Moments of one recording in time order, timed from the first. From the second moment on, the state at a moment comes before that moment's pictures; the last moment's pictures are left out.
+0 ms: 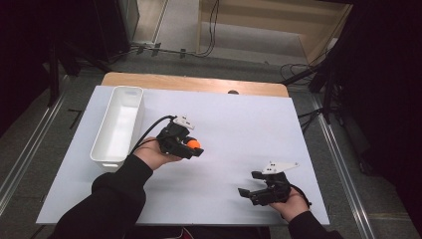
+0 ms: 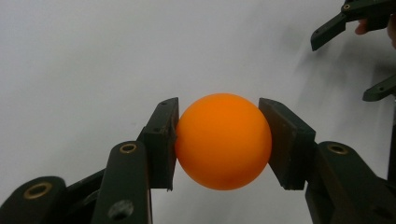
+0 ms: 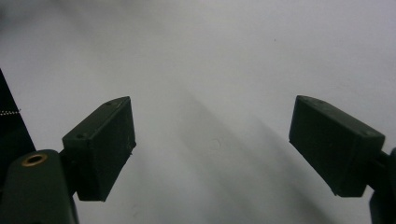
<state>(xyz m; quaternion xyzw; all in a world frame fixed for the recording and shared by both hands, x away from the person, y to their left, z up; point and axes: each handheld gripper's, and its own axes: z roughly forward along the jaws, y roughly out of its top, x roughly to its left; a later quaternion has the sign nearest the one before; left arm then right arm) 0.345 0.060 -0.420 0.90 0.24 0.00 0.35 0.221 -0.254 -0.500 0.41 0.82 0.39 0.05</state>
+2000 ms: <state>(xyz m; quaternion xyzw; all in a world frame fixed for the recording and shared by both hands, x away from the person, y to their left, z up) 0.354 0.113 -0.374 0.90 0.27 0.02 0.35 0.221 -0.255 -0.499 0.42 0.82 0.39 0.05</state>
